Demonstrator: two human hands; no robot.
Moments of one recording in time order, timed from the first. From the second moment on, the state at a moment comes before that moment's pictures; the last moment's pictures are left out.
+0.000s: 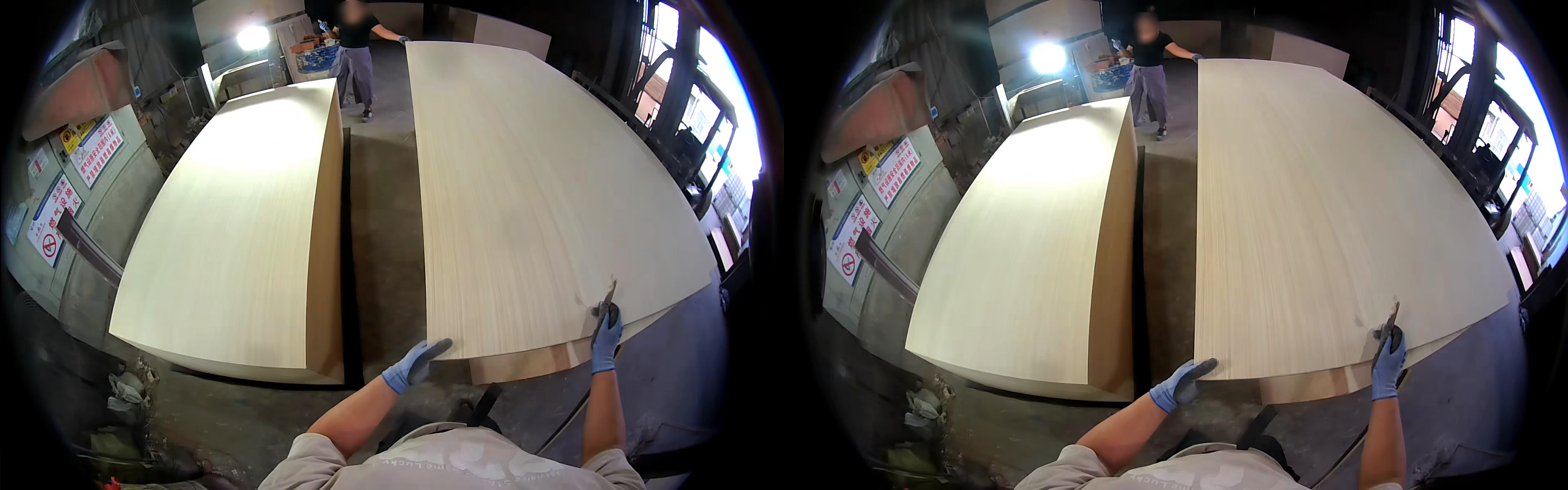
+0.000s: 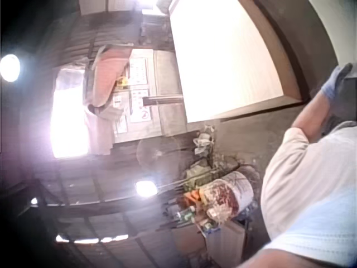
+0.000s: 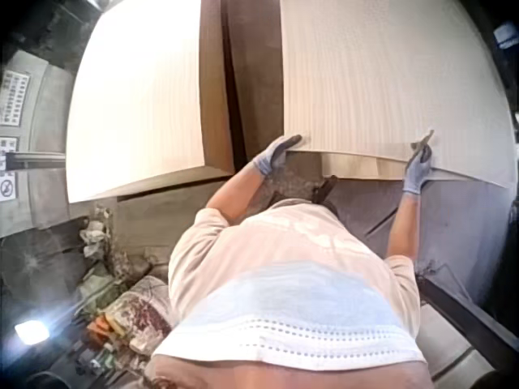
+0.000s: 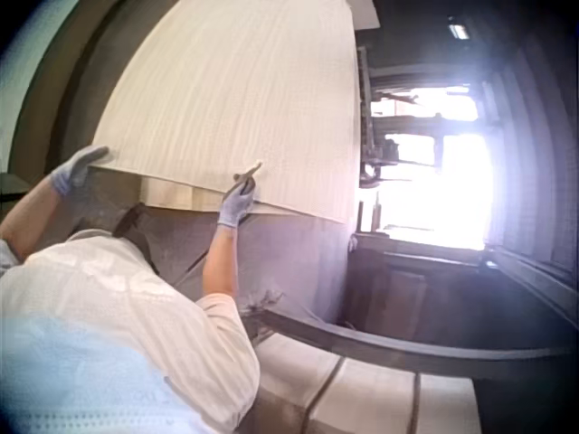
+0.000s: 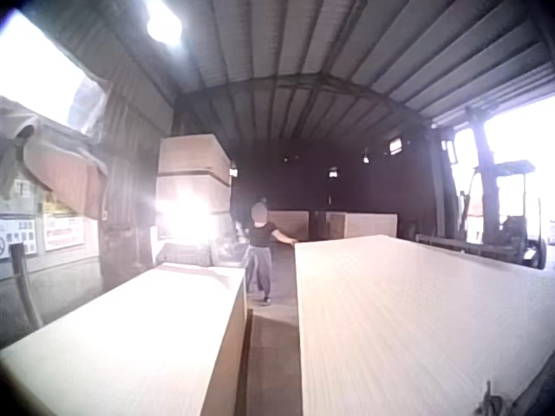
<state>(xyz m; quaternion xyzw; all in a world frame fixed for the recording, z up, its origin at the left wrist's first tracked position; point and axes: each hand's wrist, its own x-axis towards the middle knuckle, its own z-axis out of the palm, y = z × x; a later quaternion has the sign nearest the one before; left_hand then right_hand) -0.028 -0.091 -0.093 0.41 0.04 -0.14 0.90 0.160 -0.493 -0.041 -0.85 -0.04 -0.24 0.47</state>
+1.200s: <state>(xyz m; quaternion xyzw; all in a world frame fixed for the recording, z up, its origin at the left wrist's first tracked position) -0.135 0.024 -0.055 0.76 0.61 0.08 0.21 0.271 -0.698 -0.056 -0.70 0.03 -0.39 0.59</state>
